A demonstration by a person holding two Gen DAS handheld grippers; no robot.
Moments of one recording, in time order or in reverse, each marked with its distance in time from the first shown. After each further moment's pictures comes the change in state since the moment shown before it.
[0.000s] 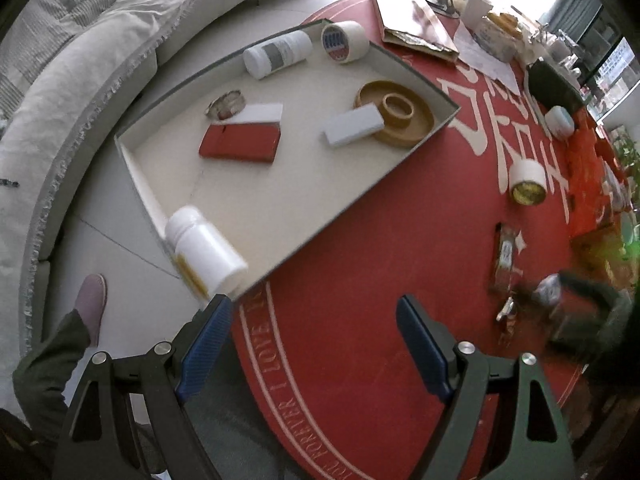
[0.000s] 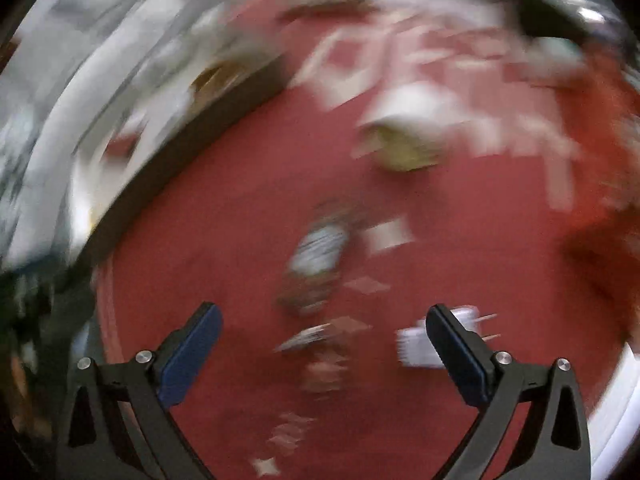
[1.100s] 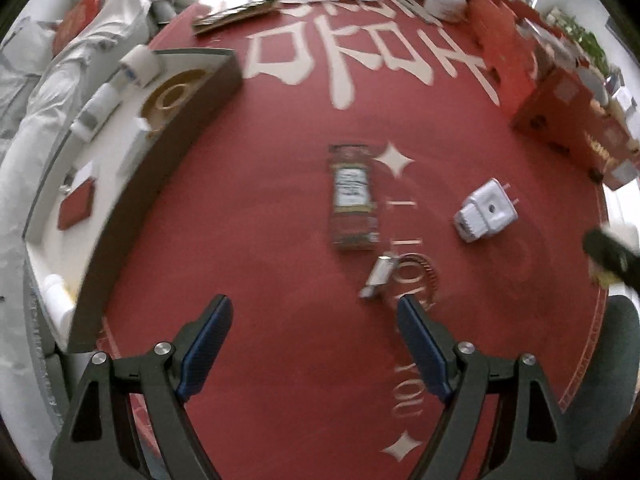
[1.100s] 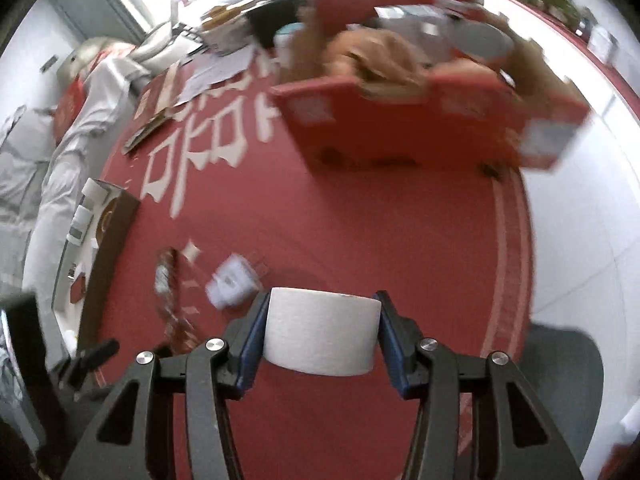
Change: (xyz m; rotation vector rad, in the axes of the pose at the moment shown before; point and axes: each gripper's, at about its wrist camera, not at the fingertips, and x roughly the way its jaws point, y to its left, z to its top) left arm 0.043 -0.161 -0.034 0.386 -0.015 0.014; right arm -0.061 -0.135 -0.103 0.535 -0.186 -0.057
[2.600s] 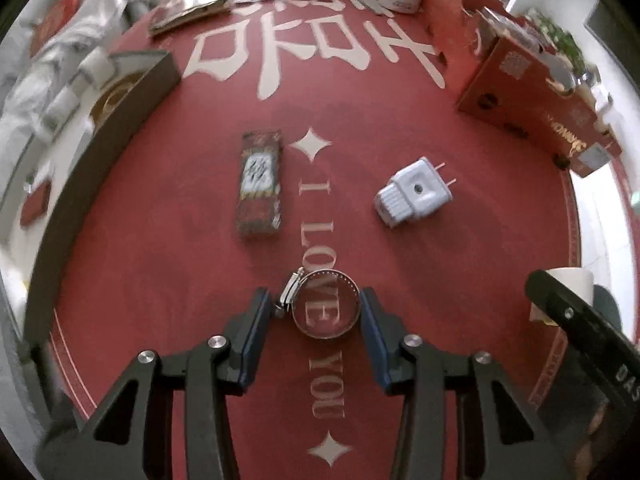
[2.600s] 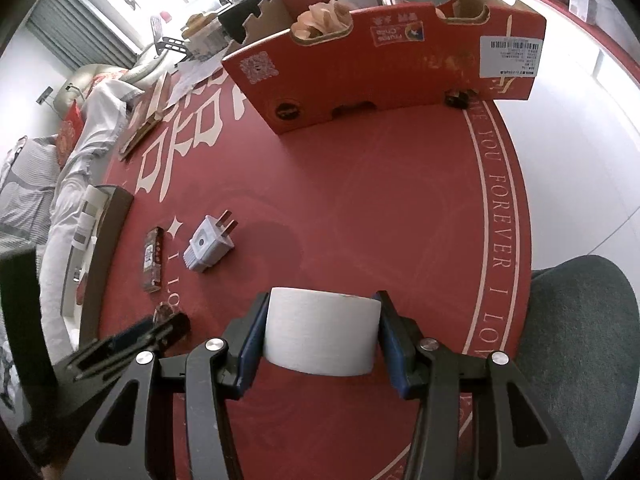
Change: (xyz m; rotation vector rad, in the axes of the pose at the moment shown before) left arm 0.005 -0.026 -0.007 -0.014 0.004 -0.116; right arm 0.006 -0.025 -0.035 0.087 -0.008 0.061
